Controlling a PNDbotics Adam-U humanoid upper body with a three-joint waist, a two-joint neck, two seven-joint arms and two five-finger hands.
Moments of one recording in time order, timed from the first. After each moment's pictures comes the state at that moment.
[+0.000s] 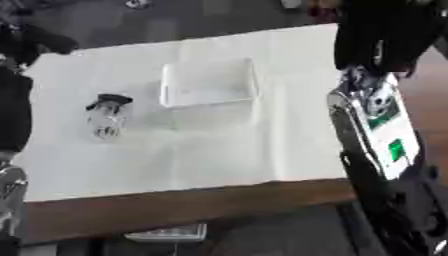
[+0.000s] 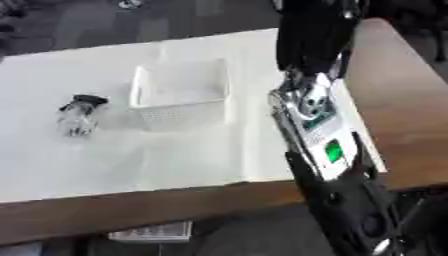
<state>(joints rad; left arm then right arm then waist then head) -0.39 0.32 -0.13 -1.99 0.27 -0.31 0.03 -0.62 -0.20 0.17 -1.99 -0.04 -0.22 -0.43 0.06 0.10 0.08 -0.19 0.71</state>
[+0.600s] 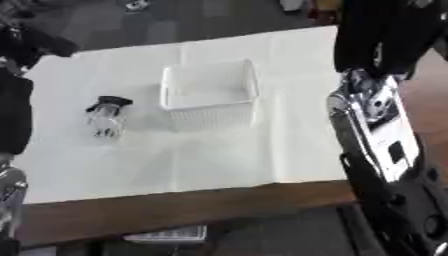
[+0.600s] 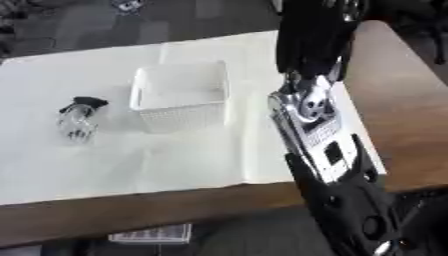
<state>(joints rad) -0.39 0.32 -0.13 -1.99 0.27 -0.31 0.03 -0.62 -0.20 0.17 -1.99 -0.04 -0.22 -0.43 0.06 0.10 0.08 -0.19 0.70</state>
